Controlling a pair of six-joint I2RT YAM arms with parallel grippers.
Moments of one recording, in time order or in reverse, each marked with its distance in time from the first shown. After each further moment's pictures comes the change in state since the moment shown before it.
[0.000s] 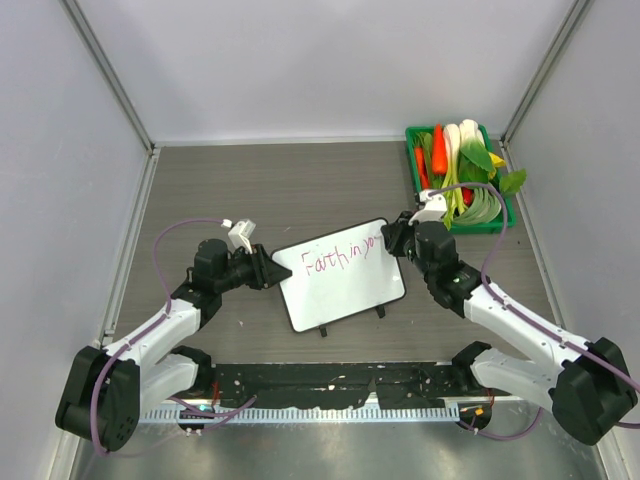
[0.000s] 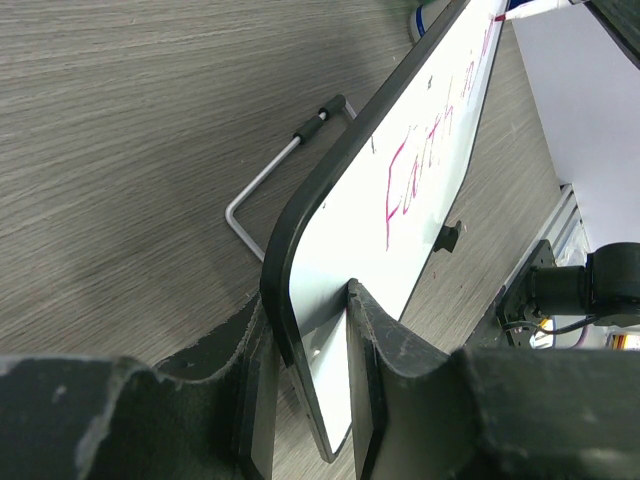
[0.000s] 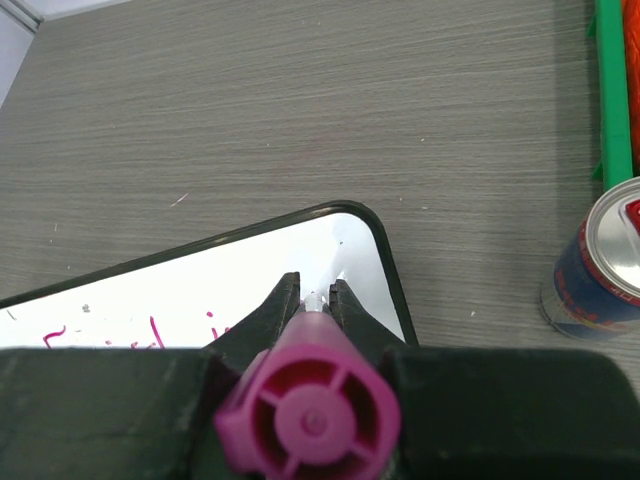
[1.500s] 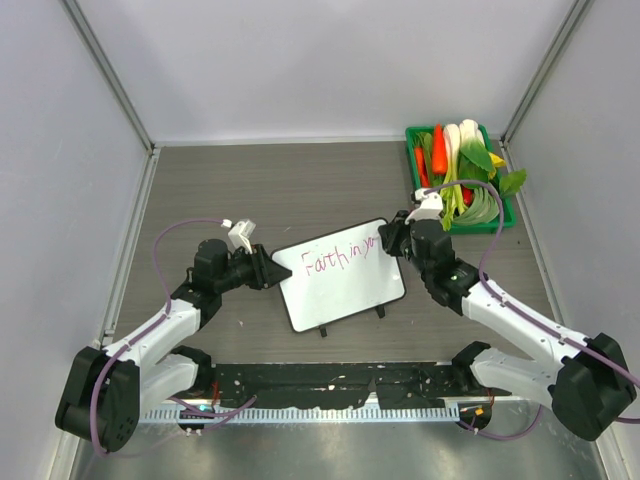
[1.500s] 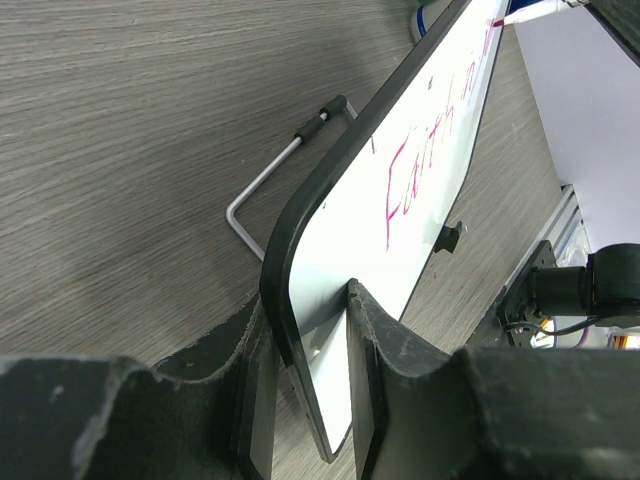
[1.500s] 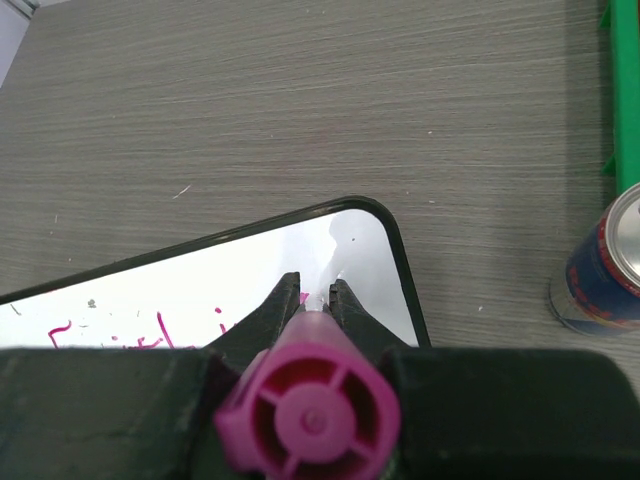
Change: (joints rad) left arm -0.001 -0.004 0.000 -0.003 -0.004 0.000; right arm 0.021 0.016 0.027 -0.034 0.010 0.005
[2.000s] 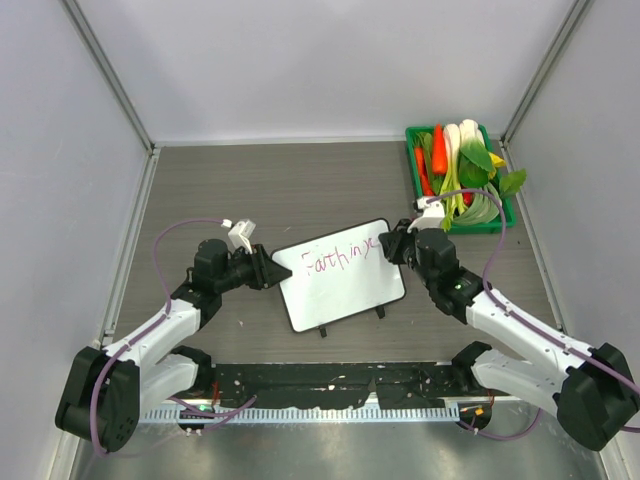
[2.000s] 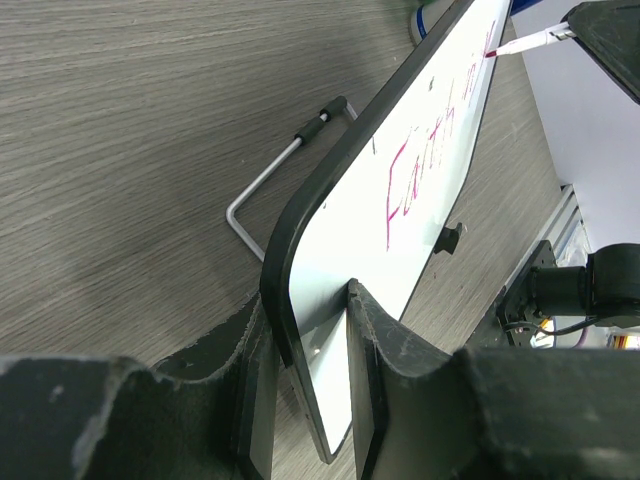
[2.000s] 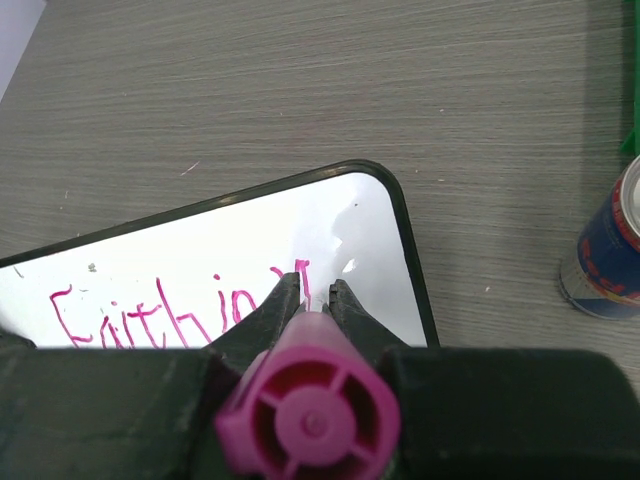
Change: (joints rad) left arm 0.000 0.000 0.000 0.000 0.000 0.000; right arm 0.000 -0.064 -0.075 0.020 -0.045 0.002
